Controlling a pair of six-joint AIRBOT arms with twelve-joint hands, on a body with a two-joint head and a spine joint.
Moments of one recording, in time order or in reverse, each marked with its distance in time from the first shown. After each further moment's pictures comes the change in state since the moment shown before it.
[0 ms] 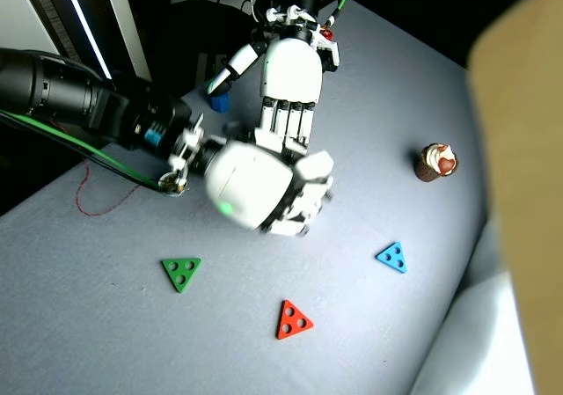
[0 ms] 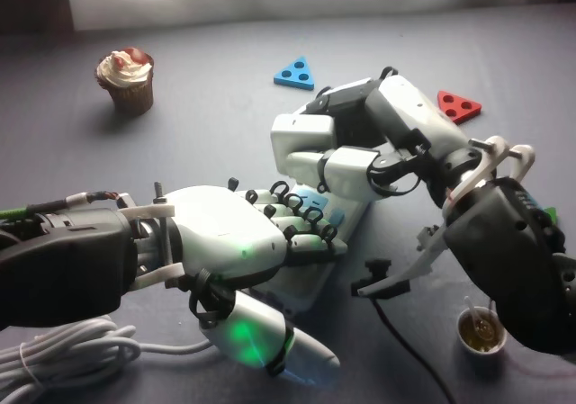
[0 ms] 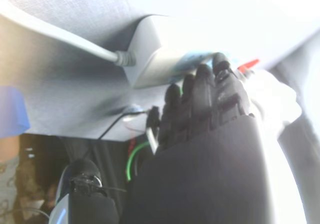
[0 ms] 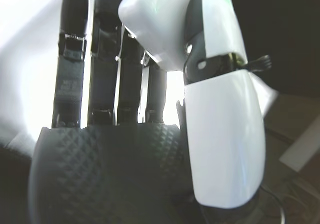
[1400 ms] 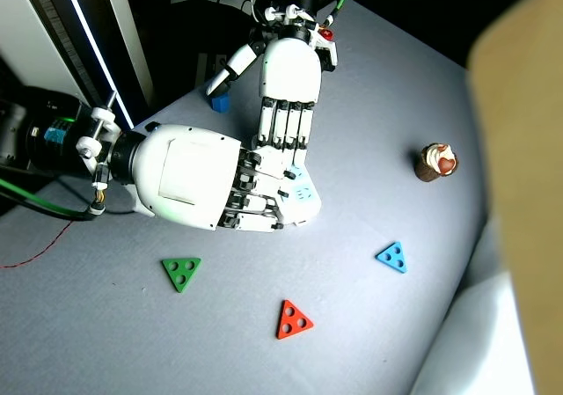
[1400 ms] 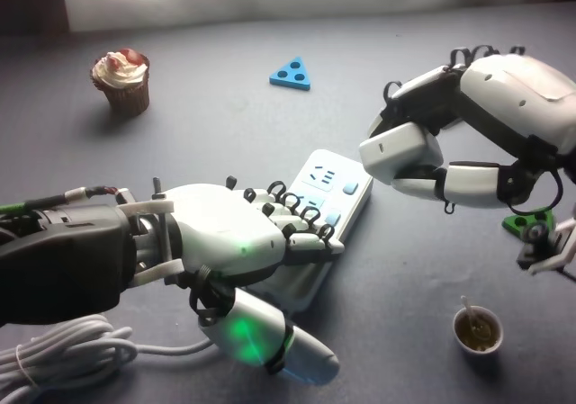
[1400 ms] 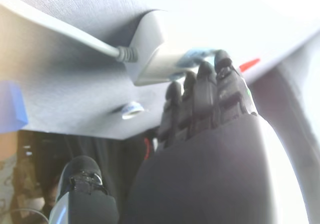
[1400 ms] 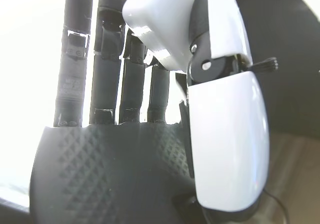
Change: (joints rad) left arm -0.012 0.008 -0.008 -0.004 0.002 0.003; right arm -0.113 0.324 -0.067 -0.672 -0.063 -0.019
